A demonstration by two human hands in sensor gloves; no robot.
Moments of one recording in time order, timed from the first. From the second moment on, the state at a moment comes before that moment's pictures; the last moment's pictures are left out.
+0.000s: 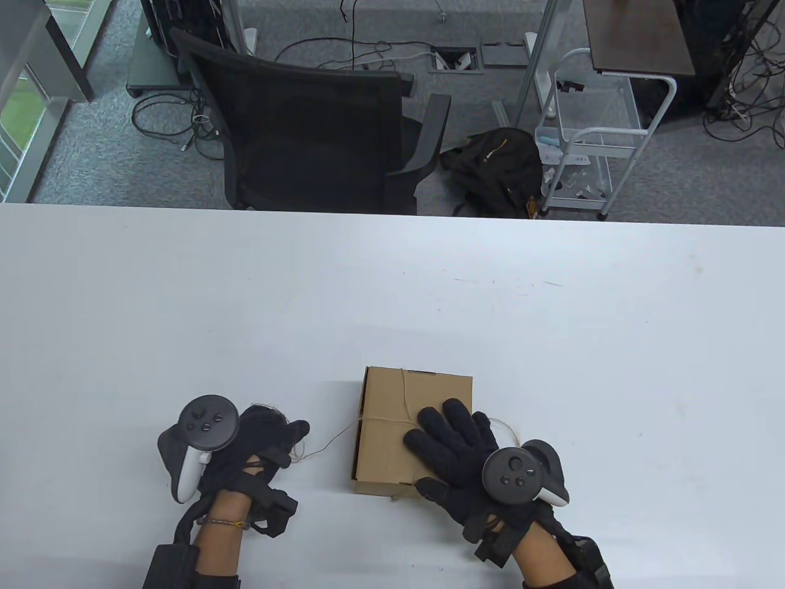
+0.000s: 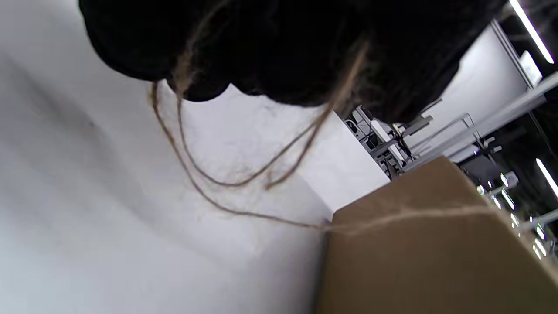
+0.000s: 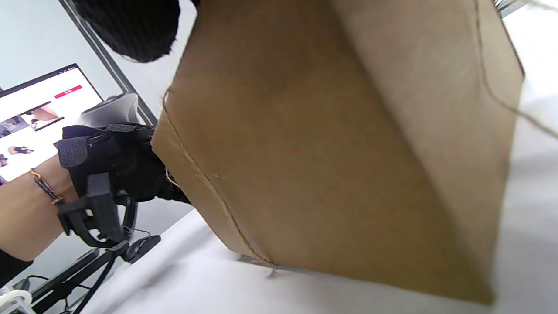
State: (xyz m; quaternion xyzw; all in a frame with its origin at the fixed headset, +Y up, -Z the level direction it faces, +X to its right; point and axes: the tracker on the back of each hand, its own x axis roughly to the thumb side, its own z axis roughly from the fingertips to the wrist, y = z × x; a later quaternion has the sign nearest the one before) left_hand -0.217 -0.740 -0.185 -0.09 0.08 0.37 0.92; right_hand 0.135 -0.744 -0.172 0.33 0.07 0.88 0.34
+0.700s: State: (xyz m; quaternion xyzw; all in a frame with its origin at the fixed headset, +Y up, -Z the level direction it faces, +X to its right) left_hand -0.163 -0.747 -0.178 -0.08 -0.05 0.43 0.90; right_hand 0.188 -0.742 -0.189 0.13 0.00 0.88 0.46
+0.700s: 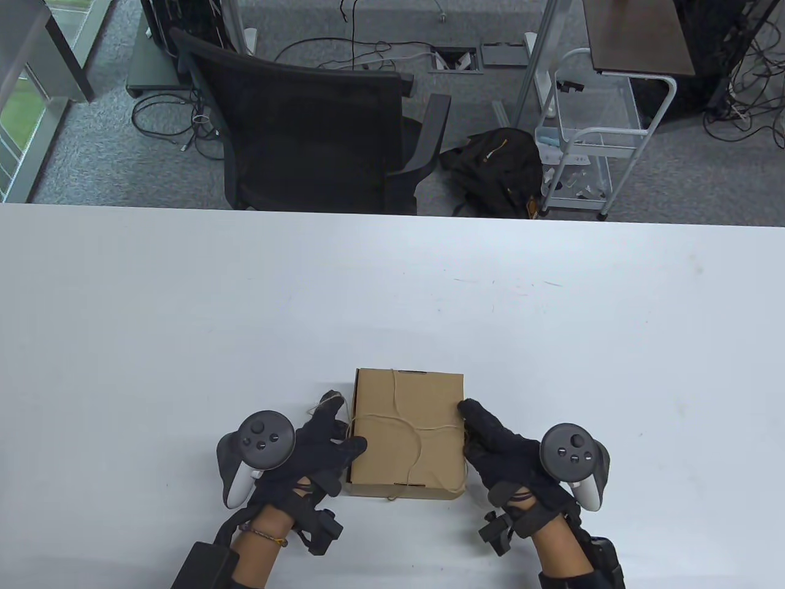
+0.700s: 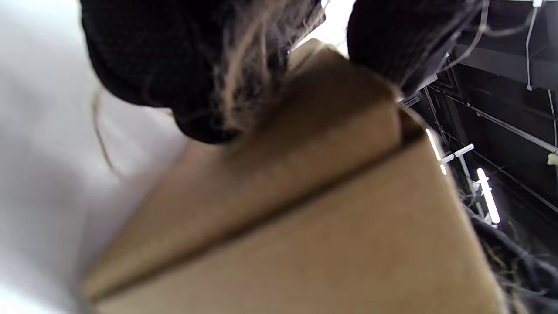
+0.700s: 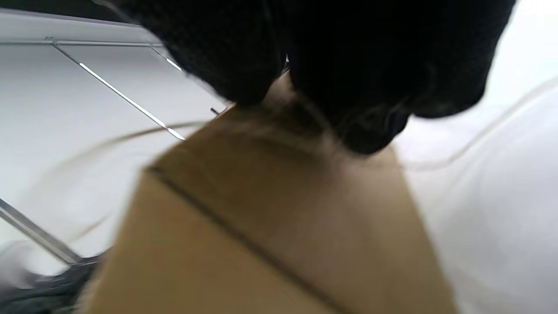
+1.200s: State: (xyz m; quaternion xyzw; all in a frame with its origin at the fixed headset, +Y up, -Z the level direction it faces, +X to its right) left_hand -0.157 -0.744 -0.170 -0.06 -0.06 0.43 0.90; right_hand 0.167 -0.747 -0.180 0.19 0.10 0.81 0.55
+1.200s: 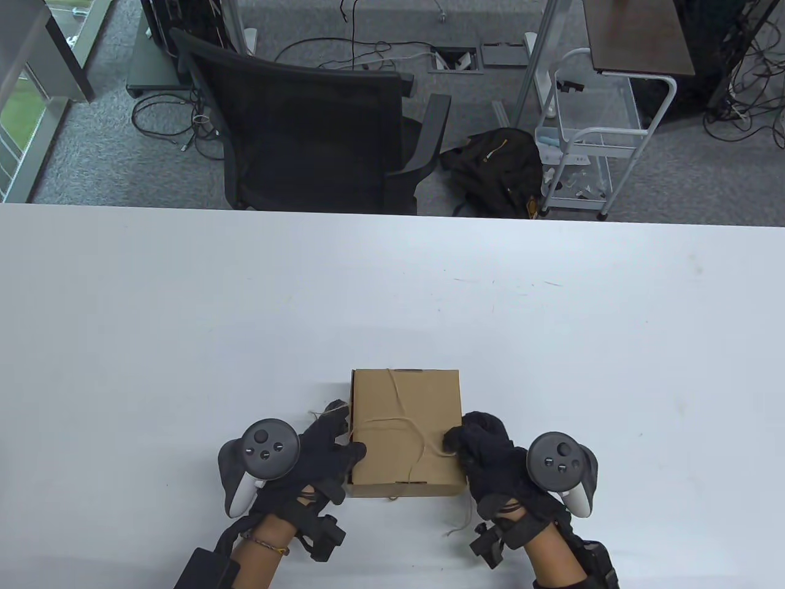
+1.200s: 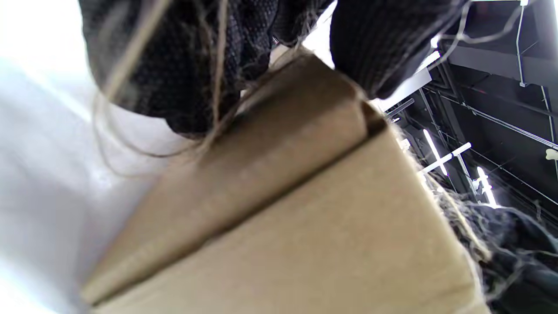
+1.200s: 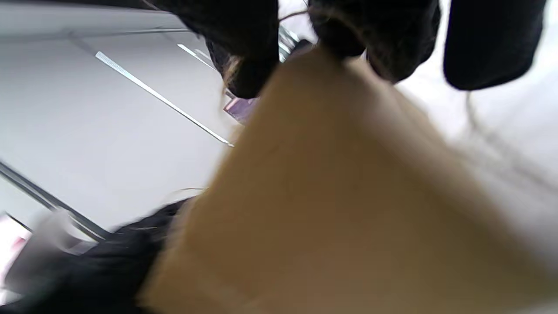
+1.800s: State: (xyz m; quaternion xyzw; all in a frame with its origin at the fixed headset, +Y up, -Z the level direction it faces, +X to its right) left_hand -0.153 -0.724 -0.165 0.03 -0.05 0.30 0.95; right_hand 0.162 -0.749 -0.181 0.25 0.19 0.75 0.58
